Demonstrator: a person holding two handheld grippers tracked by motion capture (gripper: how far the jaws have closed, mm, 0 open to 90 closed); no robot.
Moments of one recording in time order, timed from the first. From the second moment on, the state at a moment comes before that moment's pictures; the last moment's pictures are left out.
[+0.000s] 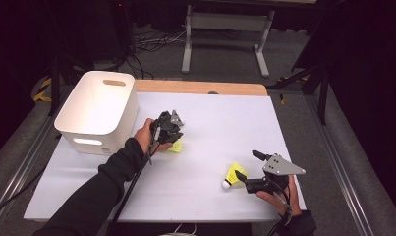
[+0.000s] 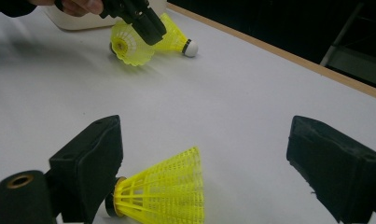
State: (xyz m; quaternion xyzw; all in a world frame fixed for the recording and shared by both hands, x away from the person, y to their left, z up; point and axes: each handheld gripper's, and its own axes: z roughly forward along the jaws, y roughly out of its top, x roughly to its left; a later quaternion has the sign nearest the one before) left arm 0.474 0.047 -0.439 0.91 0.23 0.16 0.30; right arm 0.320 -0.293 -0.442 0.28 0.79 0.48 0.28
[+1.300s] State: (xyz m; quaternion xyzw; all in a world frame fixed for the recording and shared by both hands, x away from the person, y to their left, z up) left arm 0.459 0.060 -0.417 0.90 0.21 0.19 0.34; right arm 0.319 -0.296 -0.439 0.29 0.78 0.48 0.29
